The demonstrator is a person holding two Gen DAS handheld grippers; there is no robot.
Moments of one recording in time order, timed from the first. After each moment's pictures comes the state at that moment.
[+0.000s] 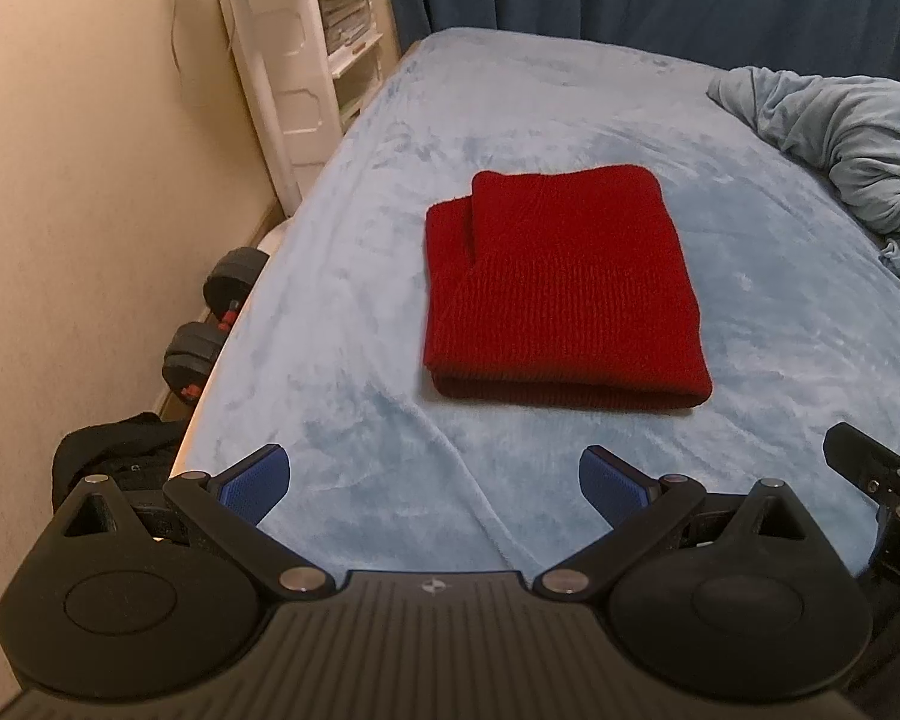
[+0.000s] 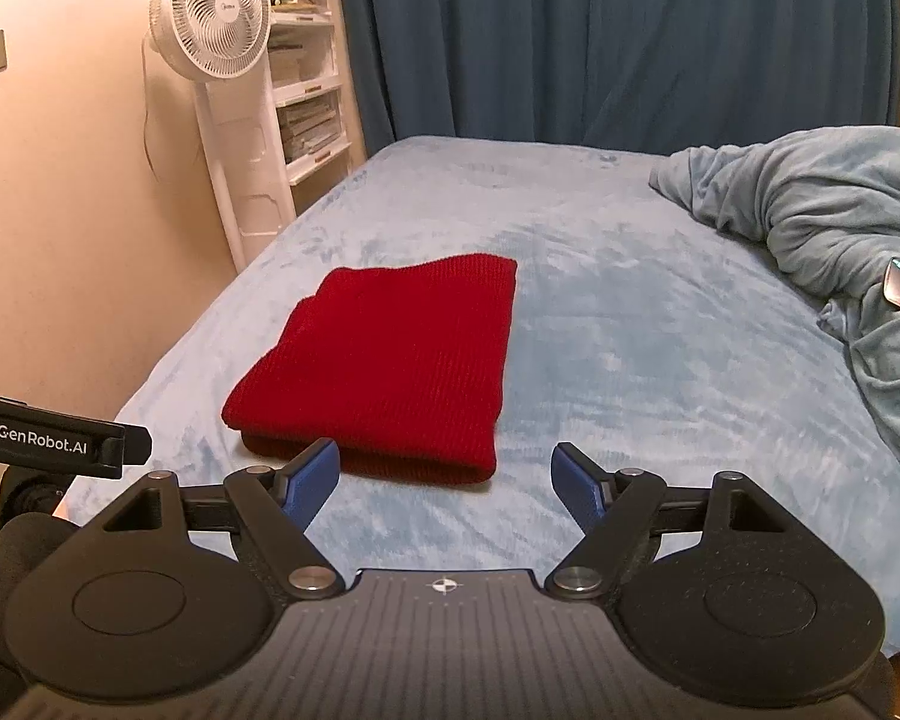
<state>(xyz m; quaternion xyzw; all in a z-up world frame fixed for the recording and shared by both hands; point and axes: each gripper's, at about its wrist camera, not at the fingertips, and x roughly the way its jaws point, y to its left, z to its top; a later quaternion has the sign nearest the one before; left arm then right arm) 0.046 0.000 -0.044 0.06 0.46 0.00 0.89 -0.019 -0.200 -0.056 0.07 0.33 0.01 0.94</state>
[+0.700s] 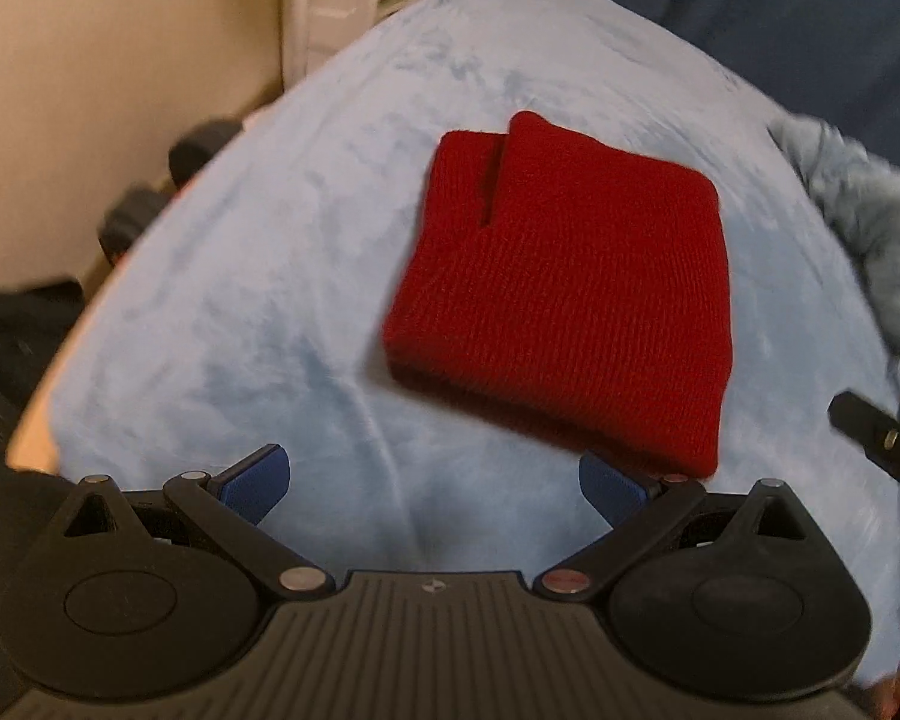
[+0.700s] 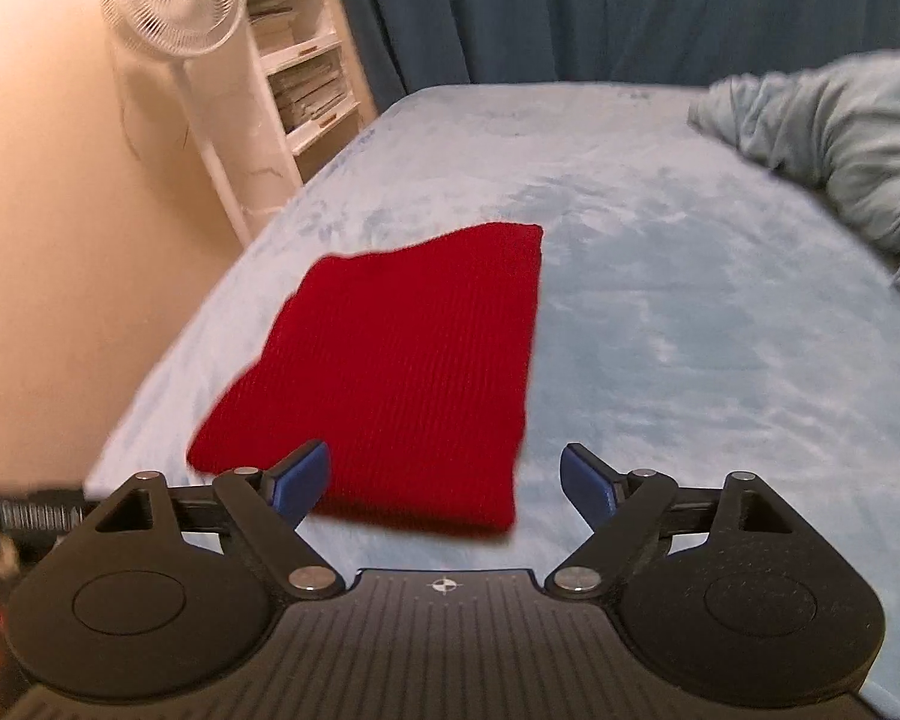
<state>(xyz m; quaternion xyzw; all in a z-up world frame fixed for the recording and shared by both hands) 0.137 0.016 -0.118 -0.12 0.53 0.03 0.84 0.104 -0.237 -0.094 0.14 0.38 0.05 0.91</state>
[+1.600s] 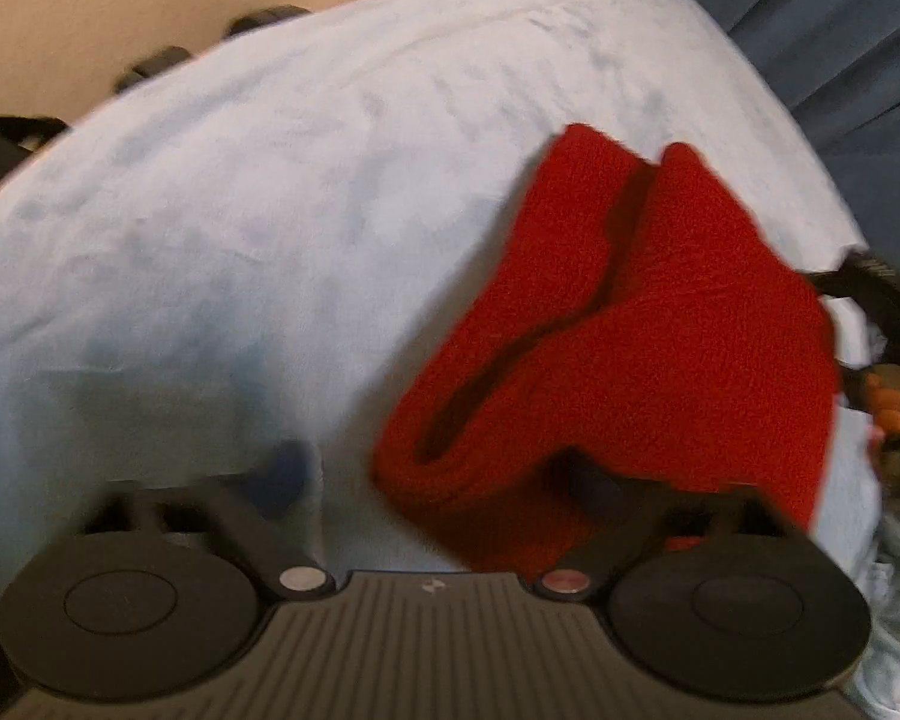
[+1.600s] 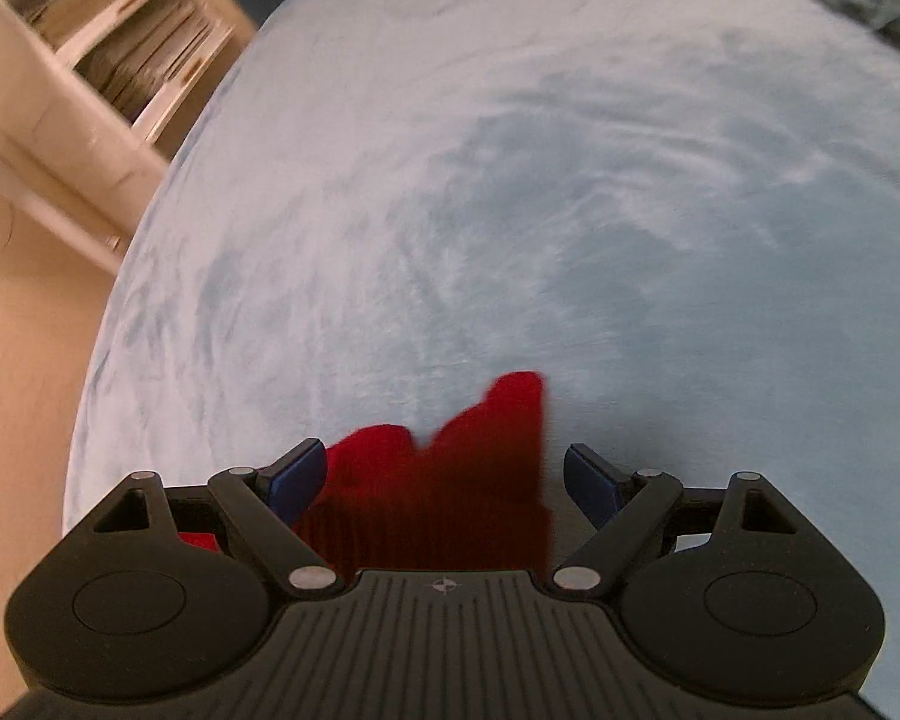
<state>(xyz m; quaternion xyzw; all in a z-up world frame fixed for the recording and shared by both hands) 0.223 0.050 -0.210 -0.29 0.54 0.09 0.79 0.477 -0.287 -0.216 0.24 0.51 0.05 0.82</state>
